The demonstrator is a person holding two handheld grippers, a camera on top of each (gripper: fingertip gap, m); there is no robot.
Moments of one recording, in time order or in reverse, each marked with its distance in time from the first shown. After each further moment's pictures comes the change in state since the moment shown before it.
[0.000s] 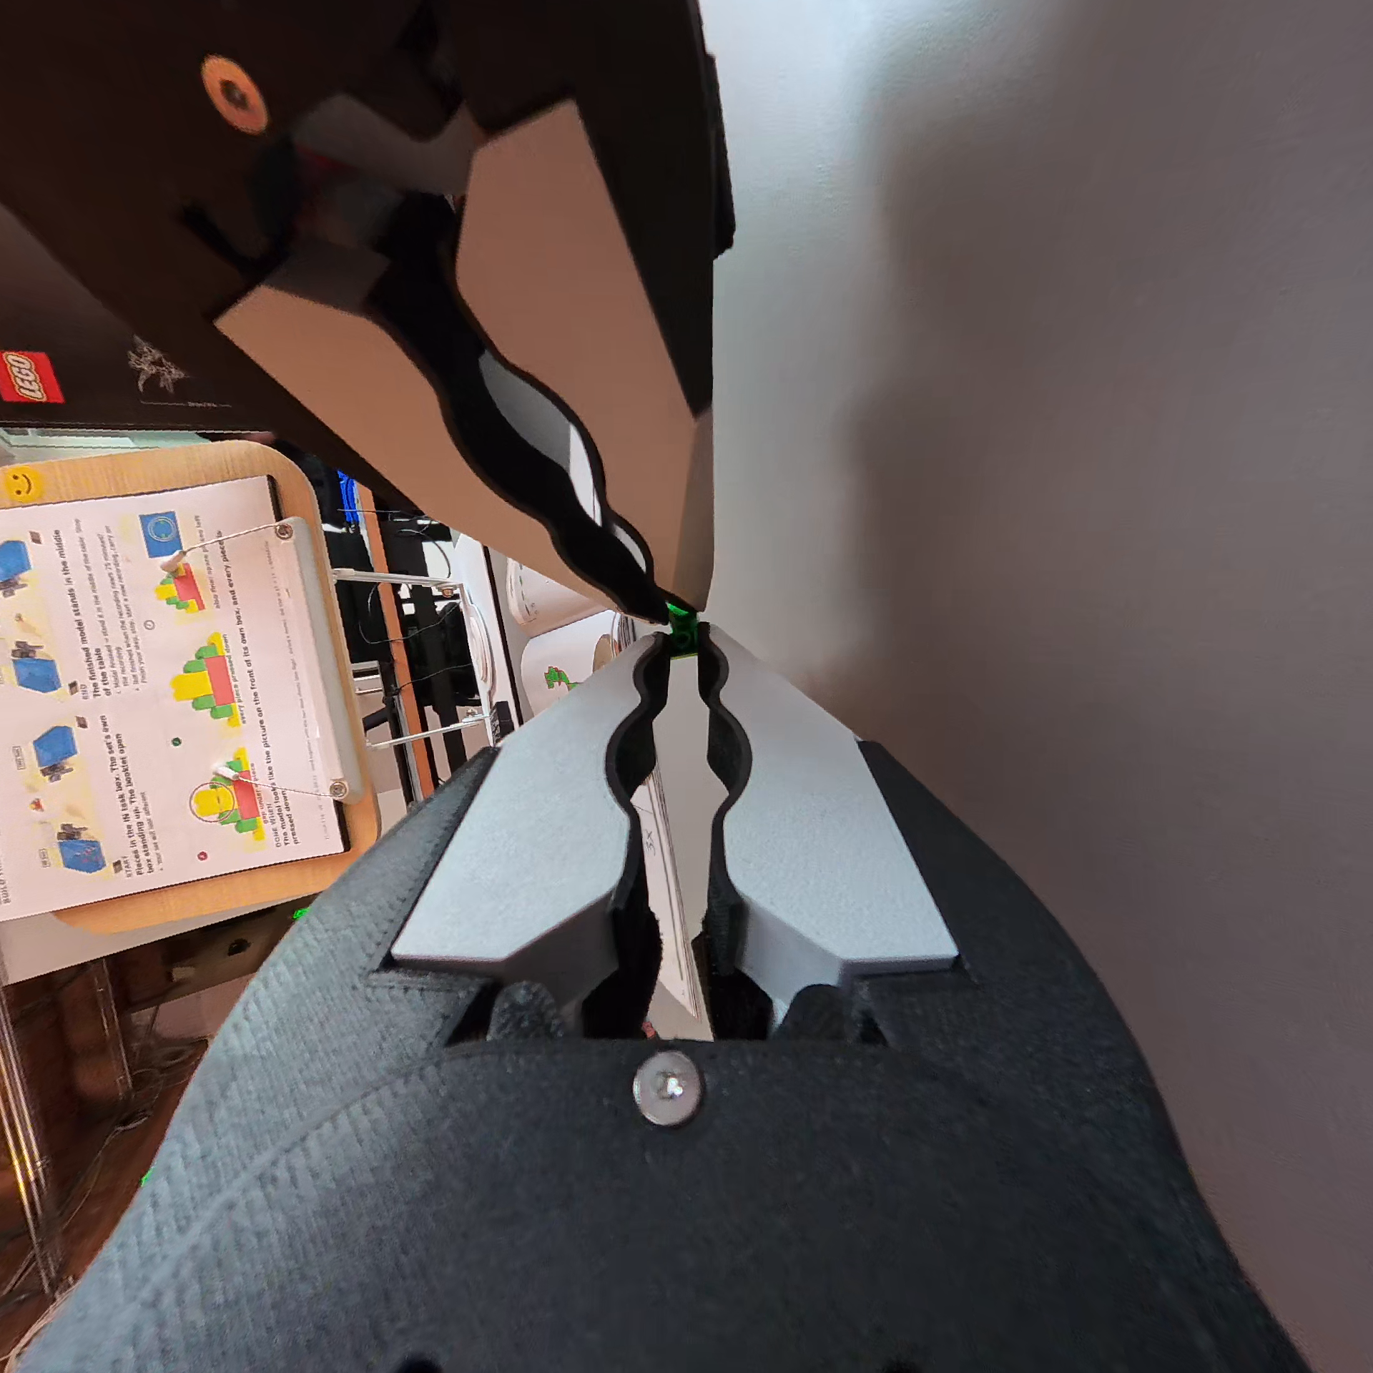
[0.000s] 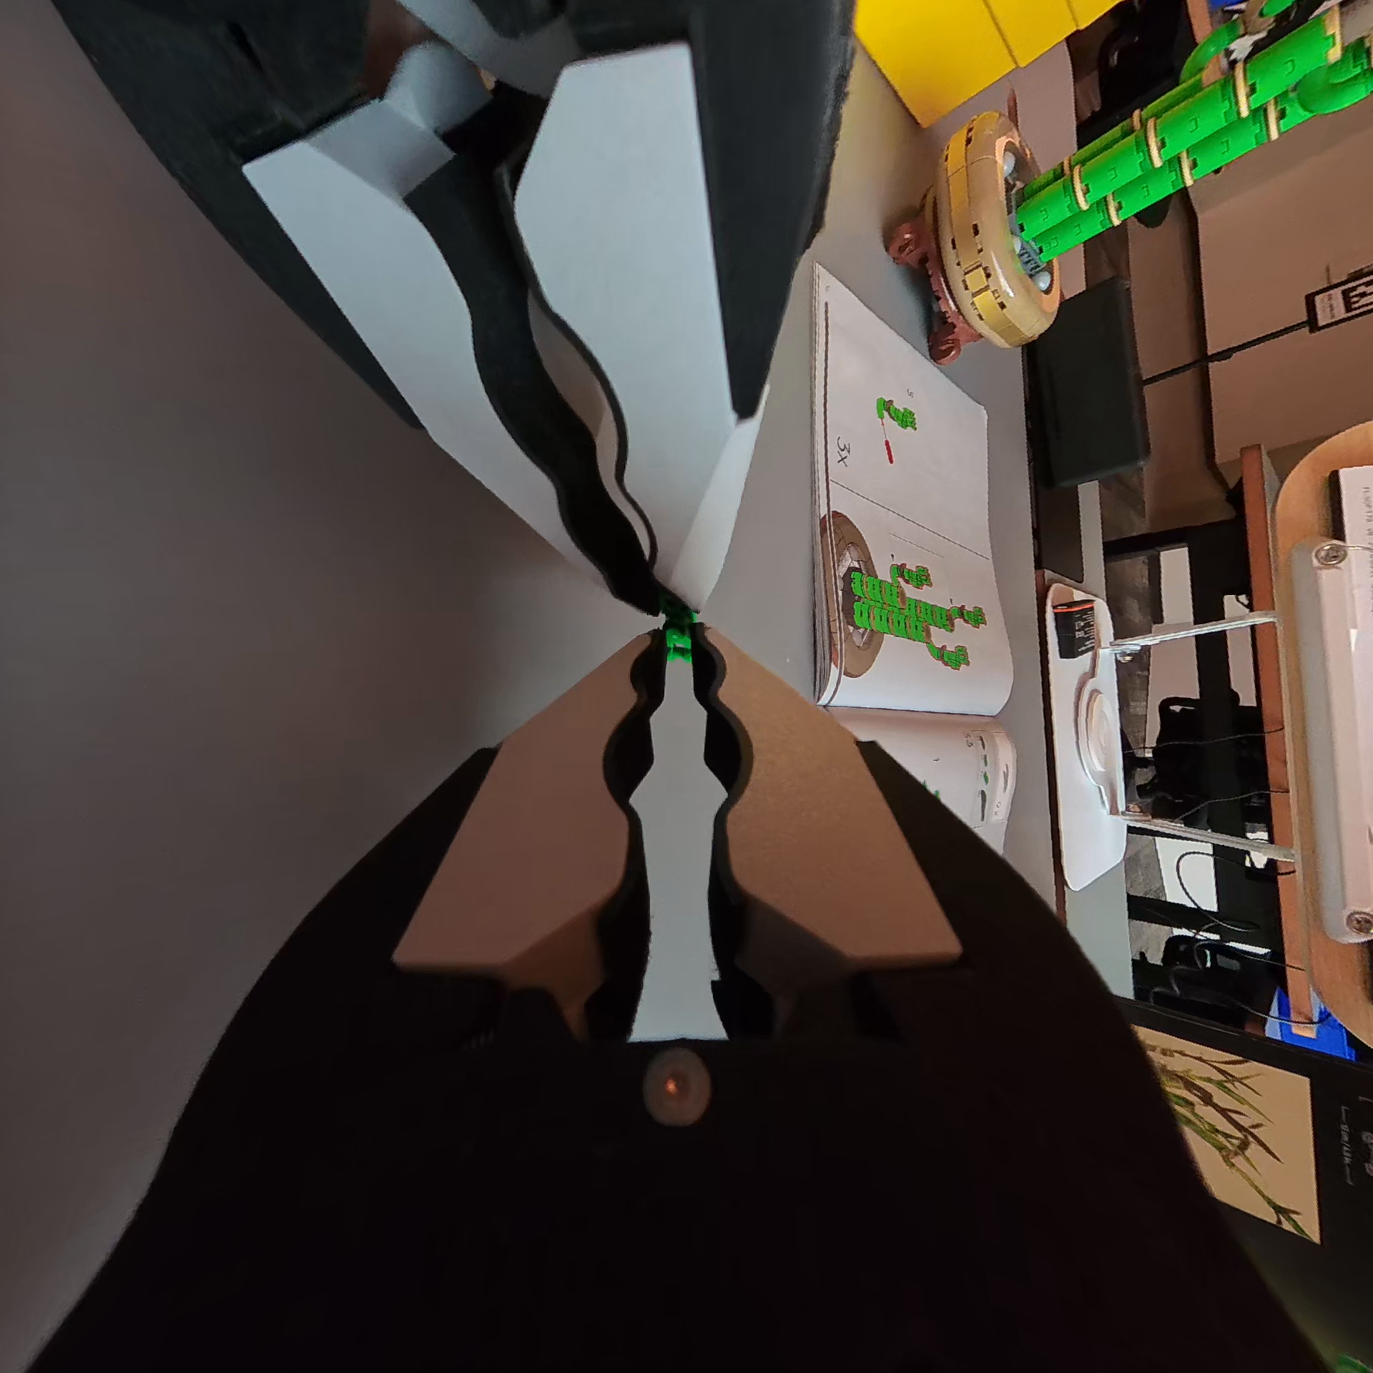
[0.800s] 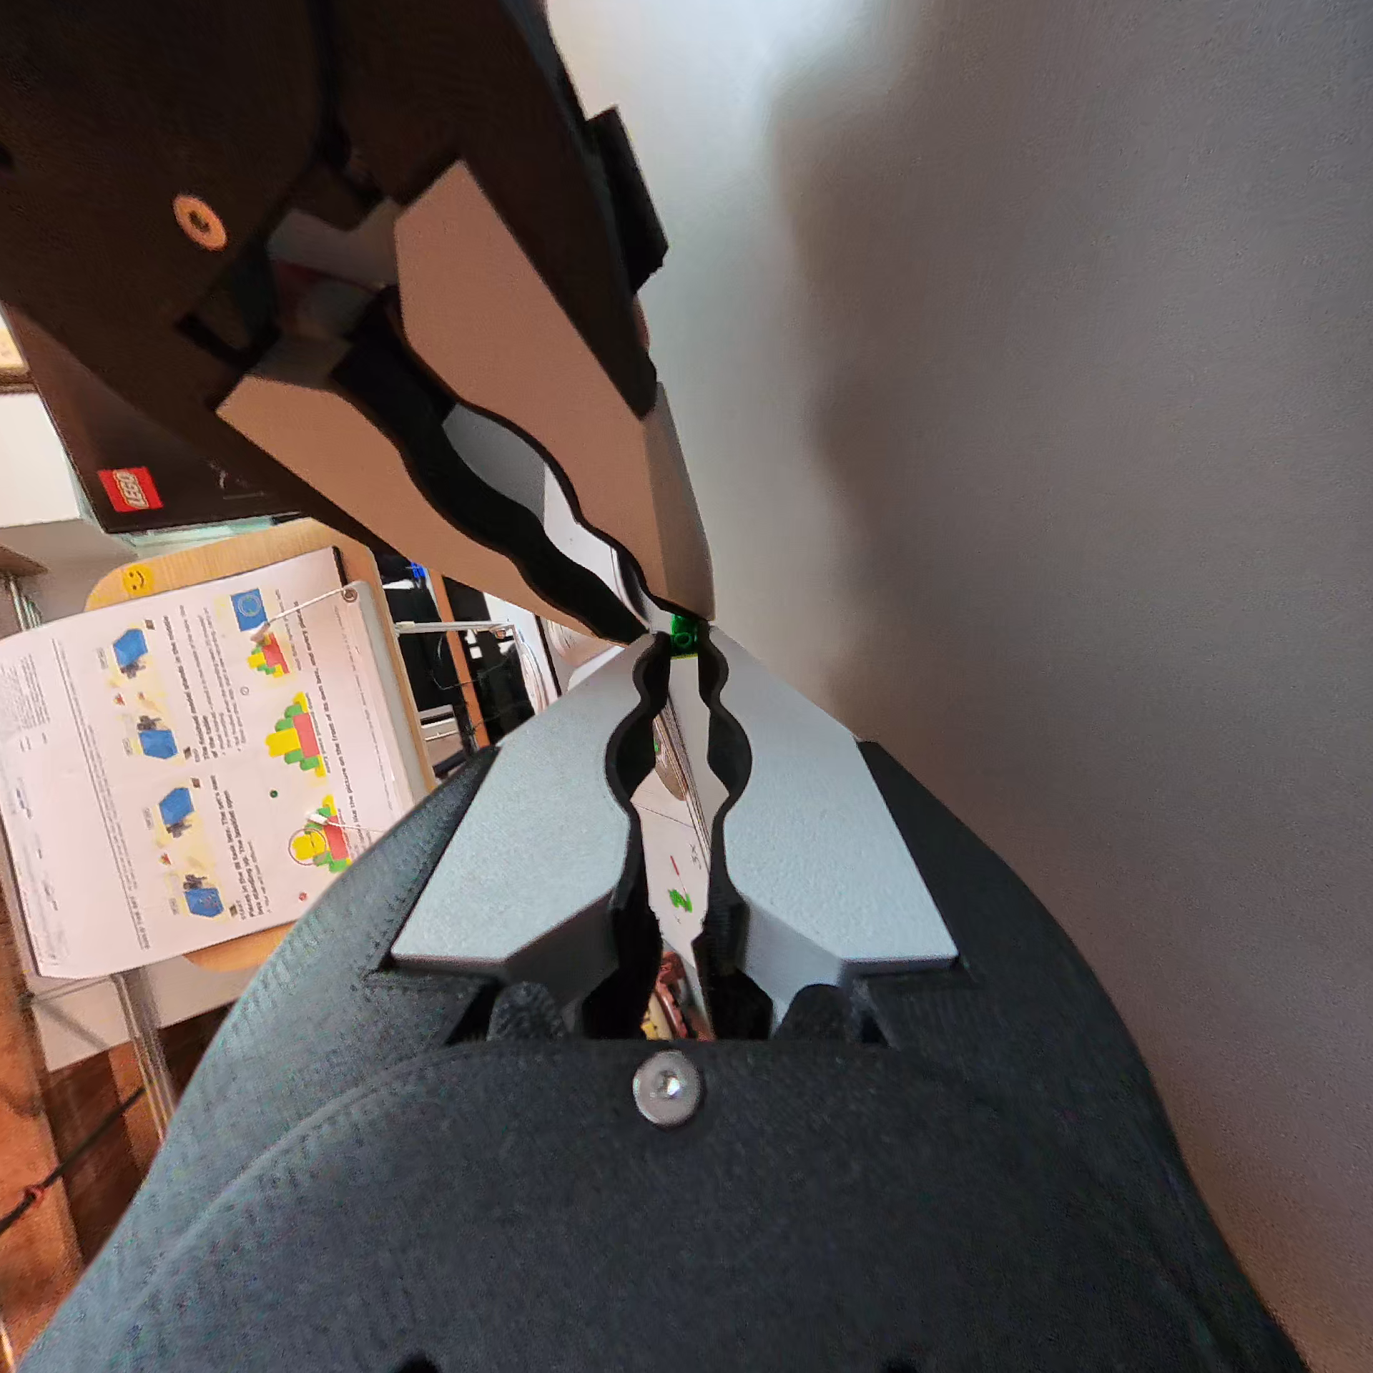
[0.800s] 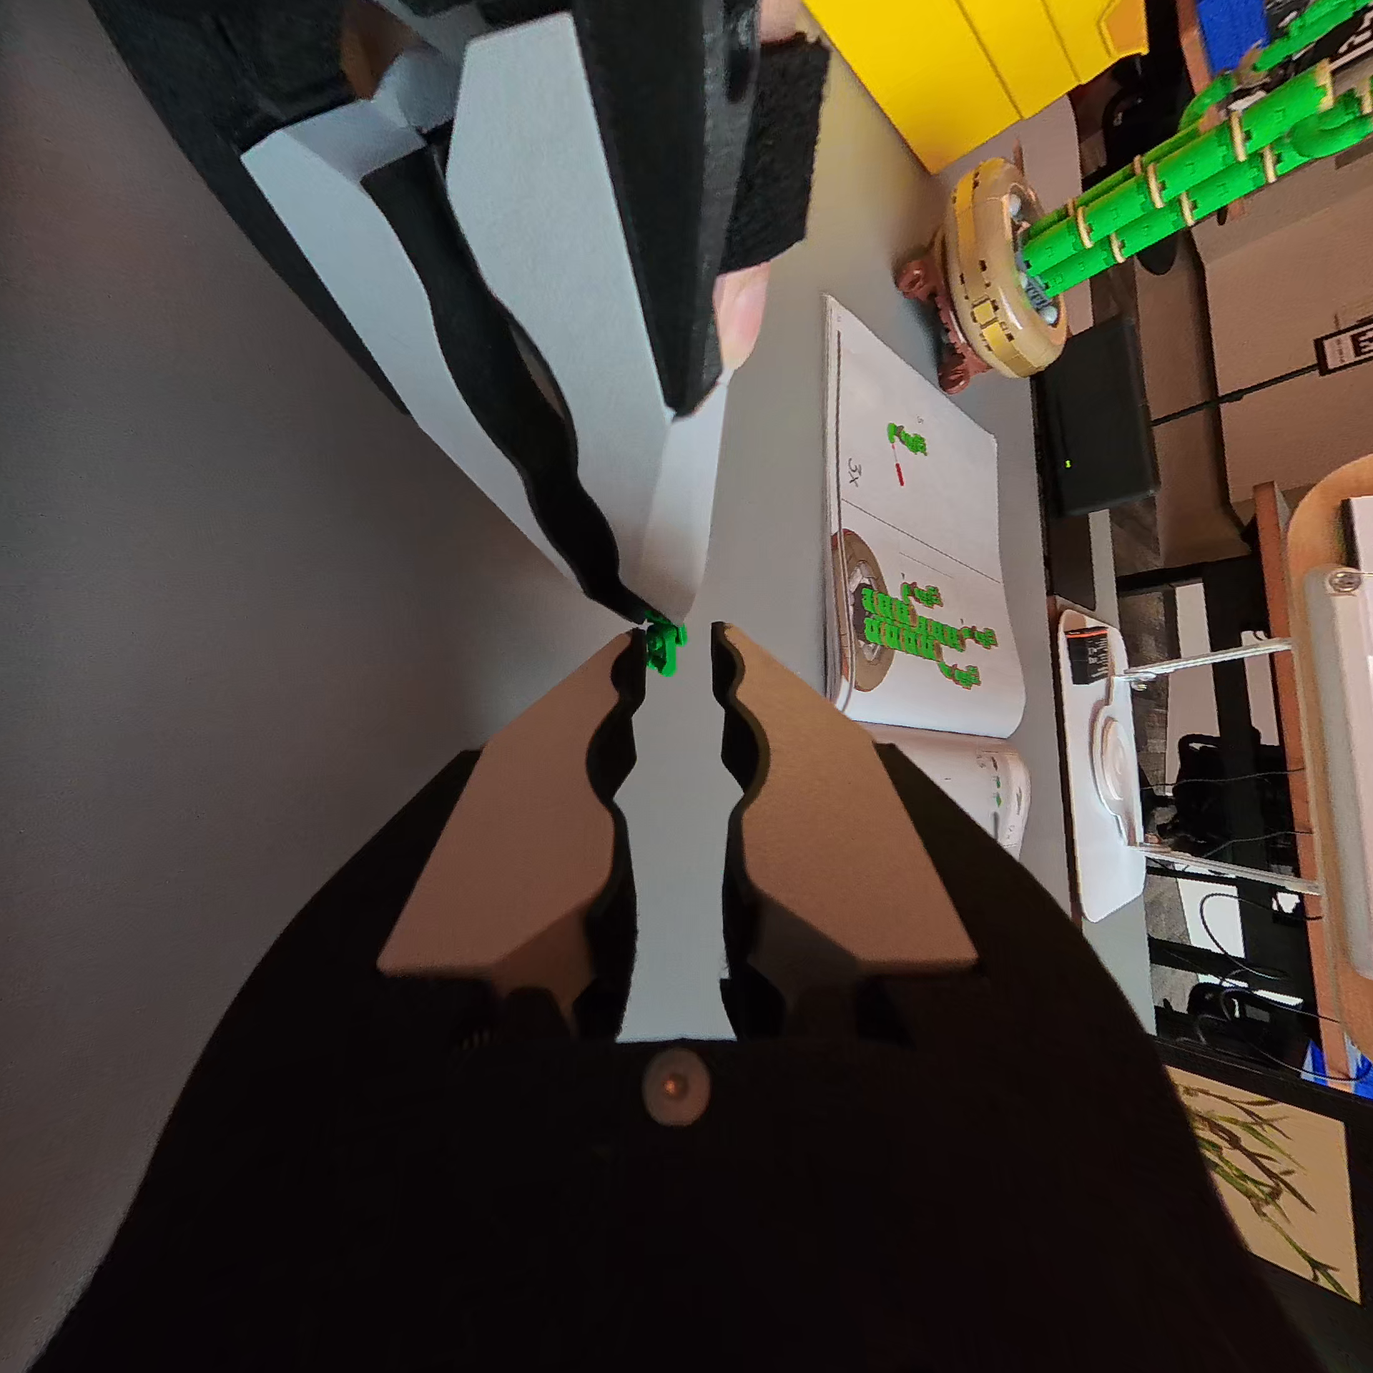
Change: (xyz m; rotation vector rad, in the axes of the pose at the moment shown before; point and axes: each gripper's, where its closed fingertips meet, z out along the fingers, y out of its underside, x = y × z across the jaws) left arm 0.003 -0.008 -0.005 0.032 -0.039 0.146; right arm -0.004 -0.002 -0.003 0.050 -0.027 -0.006
